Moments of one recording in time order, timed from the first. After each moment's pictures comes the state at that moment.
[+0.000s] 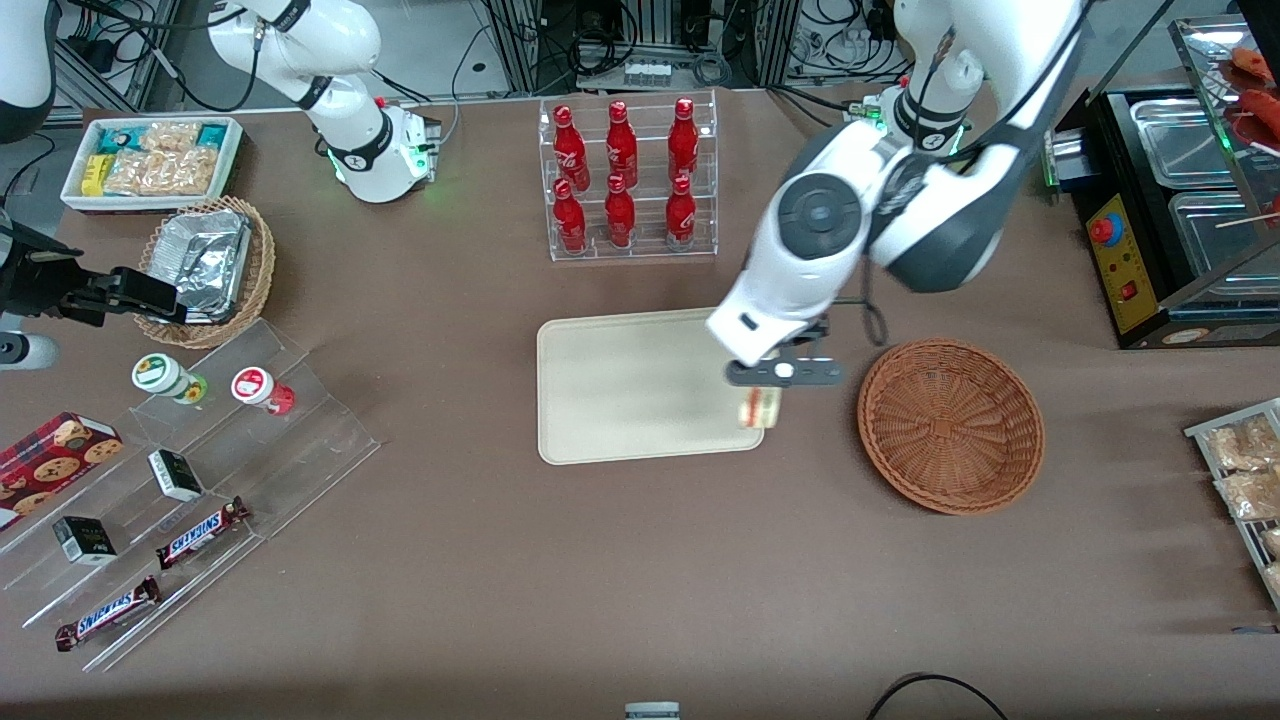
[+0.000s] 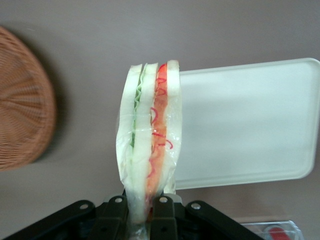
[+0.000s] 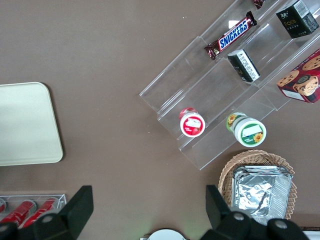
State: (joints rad) arm -0.20 0.45 -0.54 -1.50 0.14 1.78 -0.70
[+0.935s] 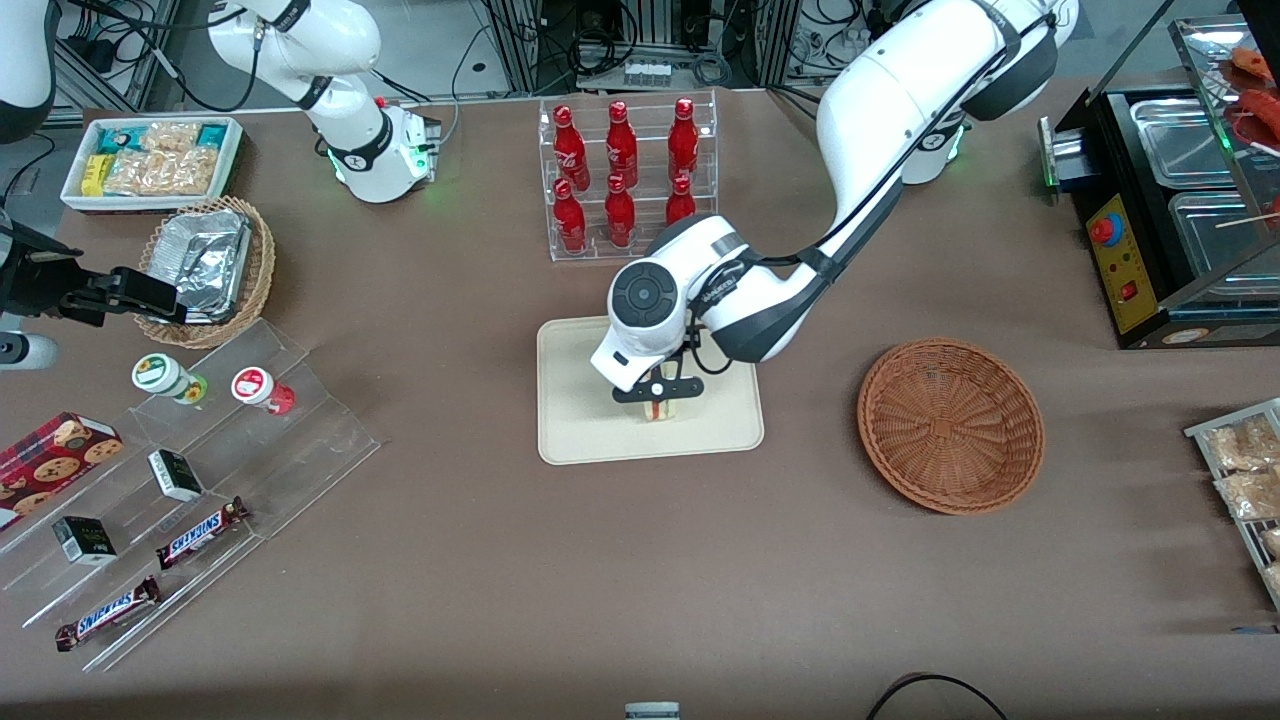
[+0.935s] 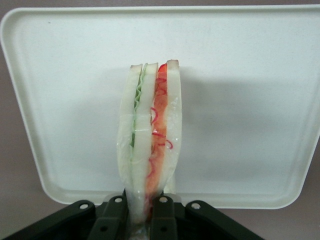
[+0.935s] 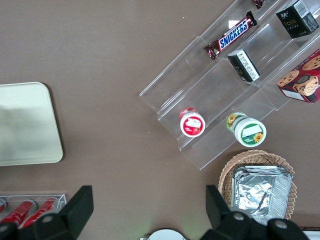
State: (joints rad) arm -0.40 0.79 -0.54 -1.37 0.24 1.92 -1.00
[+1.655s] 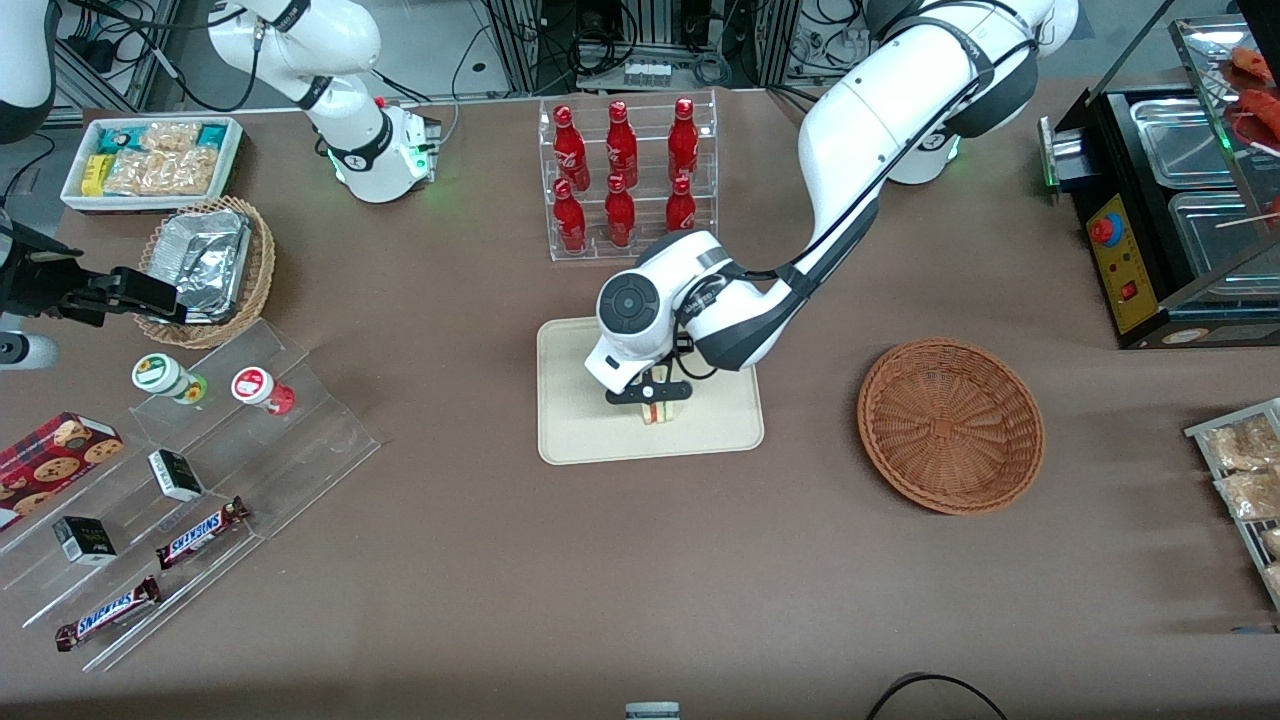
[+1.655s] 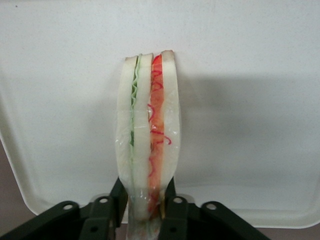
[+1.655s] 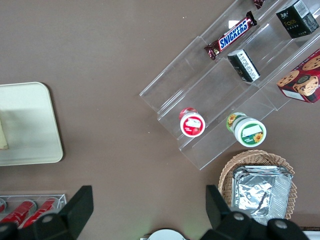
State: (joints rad) arm -0.43 0.85 -0.54 -1.37 0.29 1.93 -1.01
